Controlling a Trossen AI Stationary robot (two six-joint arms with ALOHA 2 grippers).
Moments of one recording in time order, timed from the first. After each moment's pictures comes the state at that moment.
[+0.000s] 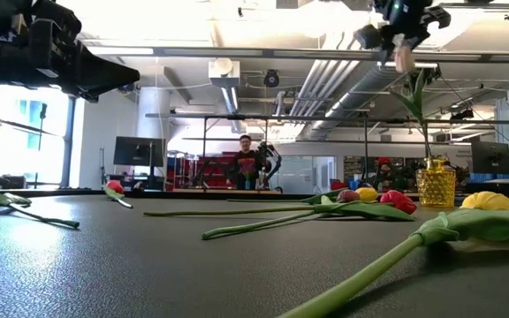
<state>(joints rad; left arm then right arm) -0.07 0.49 0.01 0.51 -0.33 0.08 -0.42 1.28 1.40 -1.09 1.02 0.60</state>
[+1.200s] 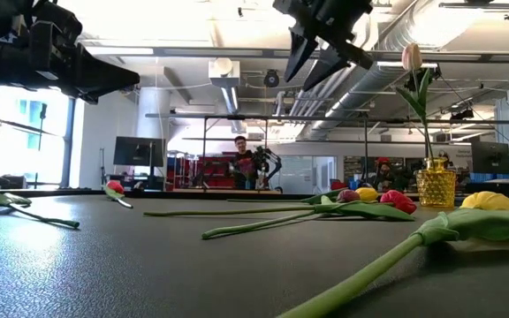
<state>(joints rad) -0.07 0.49 0.01 0.50 -0.33 0.07 0.03 1.60 1.40 -0.77 0.44 0.88</state>
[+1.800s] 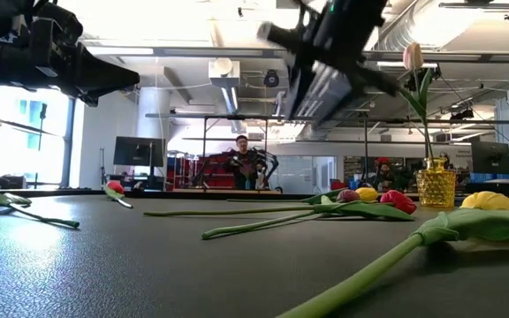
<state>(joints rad) -0.07 0.49 0.01 0.50 -0.33 0.03 0.22 1.83 1.40 -0.84 0.49 1.39</state>
